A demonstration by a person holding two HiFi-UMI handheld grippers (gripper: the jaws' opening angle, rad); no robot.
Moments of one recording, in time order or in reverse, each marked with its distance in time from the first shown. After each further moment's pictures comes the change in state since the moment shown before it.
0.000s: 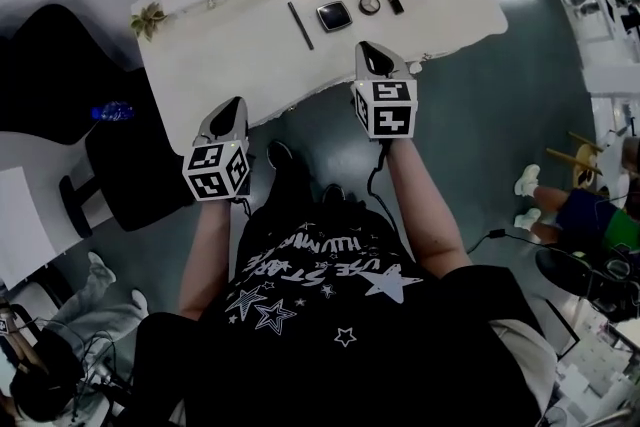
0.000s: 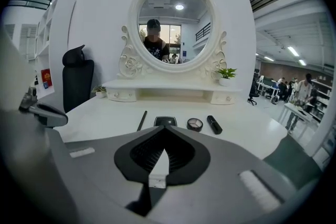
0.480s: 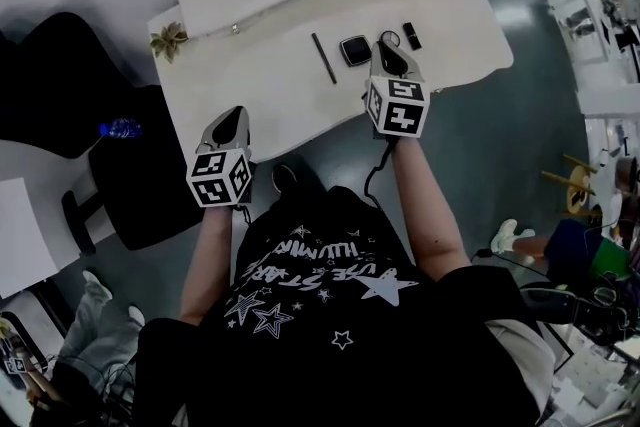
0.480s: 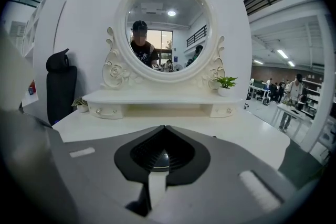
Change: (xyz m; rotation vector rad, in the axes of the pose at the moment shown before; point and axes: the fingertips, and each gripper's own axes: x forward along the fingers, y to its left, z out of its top) left arm 0.018 0.058 0.026 -0.023 -0.030 0.009; right arm 0.051 -0.011 0.057 0.052 -0.066 -0.094
